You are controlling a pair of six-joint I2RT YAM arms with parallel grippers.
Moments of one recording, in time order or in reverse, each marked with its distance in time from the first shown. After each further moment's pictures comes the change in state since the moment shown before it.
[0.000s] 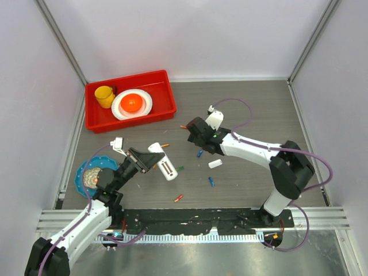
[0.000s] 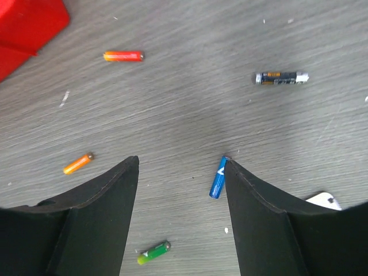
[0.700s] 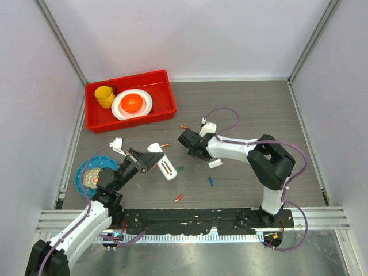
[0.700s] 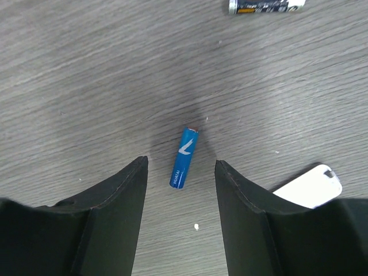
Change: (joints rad) left arm -0.005 -0.027 0.000 -0.066 -0.040 0.003; right arm 0.079 0.209 0.056 -0.174 0.040 0.123
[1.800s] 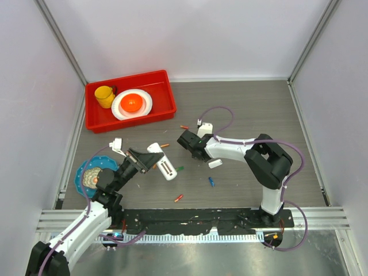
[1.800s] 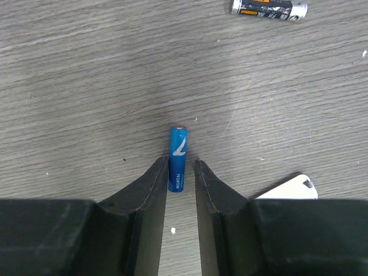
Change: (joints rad) left arm -0.001 -0.019 0.000 -0.015 -0.001 -0.001; right arm 0.011 0.037 0.002 -0.011 0.009 -0.138
